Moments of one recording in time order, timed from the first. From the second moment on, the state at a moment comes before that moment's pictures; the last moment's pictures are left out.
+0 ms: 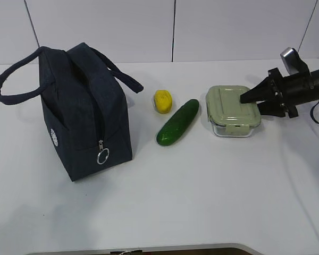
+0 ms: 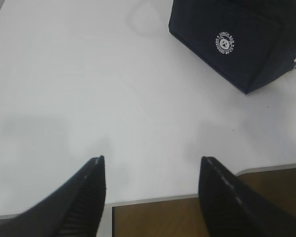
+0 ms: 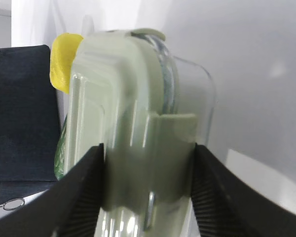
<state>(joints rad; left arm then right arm) -0.02 0.01 -0.51 -0.05 1.10 0.04 -0.25 2.34 -1.70 1.12 1.19 -0.81</state>
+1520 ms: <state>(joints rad) -0.02 0.03 -0.53 -0.05 1.10 0.04 -0.25 2.29 -1.71 1.09 1.17 -0.69</state>
